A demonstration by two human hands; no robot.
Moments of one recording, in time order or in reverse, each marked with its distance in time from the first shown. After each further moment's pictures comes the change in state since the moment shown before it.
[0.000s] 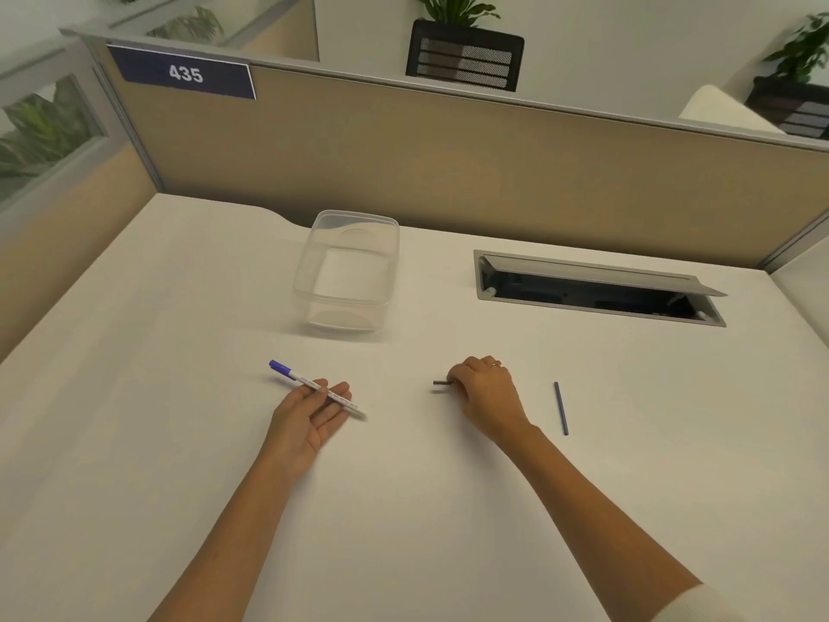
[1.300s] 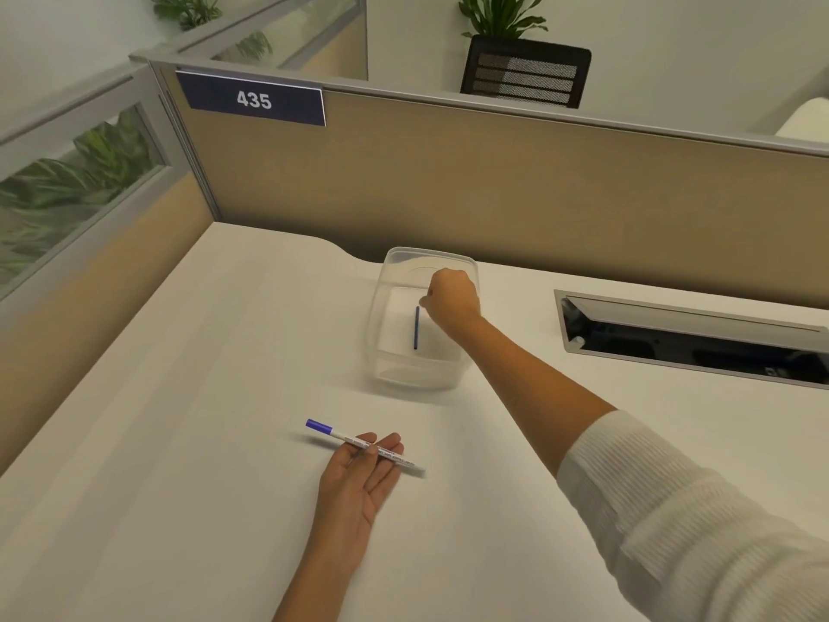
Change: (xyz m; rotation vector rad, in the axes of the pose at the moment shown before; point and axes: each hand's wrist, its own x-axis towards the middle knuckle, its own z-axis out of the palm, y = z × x) left_hand 0.029 0.020 -0.021 -0.138 -0.009 0.089; right_hand 0.264 -0.111 0.027 0.134 -0.122 0.277
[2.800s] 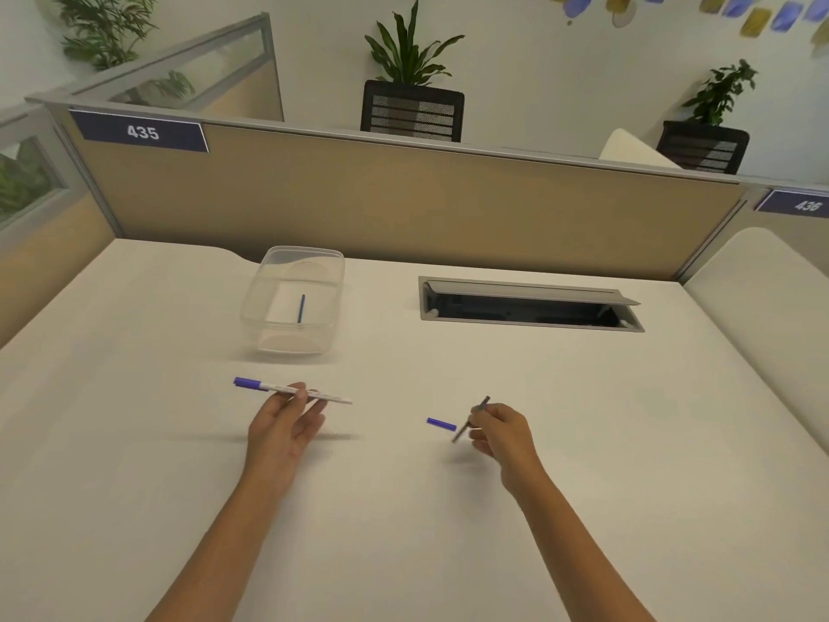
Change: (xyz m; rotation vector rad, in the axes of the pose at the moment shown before) left_hand -0.078 -0.041 0.074 0.187 -0.046 0.129; right_hand -0.315 0.219 -0.092 1.050 0.086 0.604
